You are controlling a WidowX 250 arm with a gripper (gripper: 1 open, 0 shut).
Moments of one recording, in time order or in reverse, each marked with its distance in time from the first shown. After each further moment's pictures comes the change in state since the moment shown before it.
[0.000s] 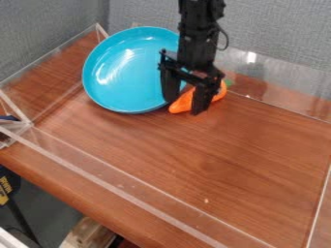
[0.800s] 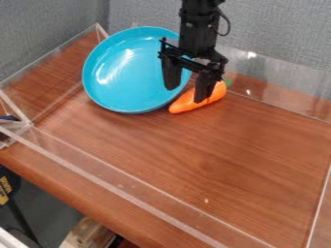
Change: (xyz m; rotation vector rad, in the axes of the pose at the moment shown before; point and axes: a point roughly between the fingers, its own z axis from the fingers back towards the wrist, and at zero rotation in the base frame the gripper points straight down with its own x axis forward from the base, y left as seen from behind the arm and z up) arm 0.006 0.002 0.012 -0.001 -0.021 0.048
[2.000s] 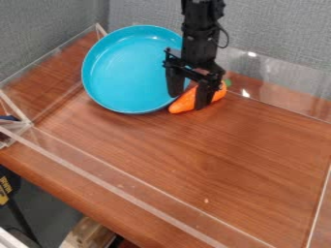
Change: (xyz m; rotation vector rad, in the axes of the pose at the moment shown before) arm 0.016 0.015 -0.032 -0.001 0.004 -0.066
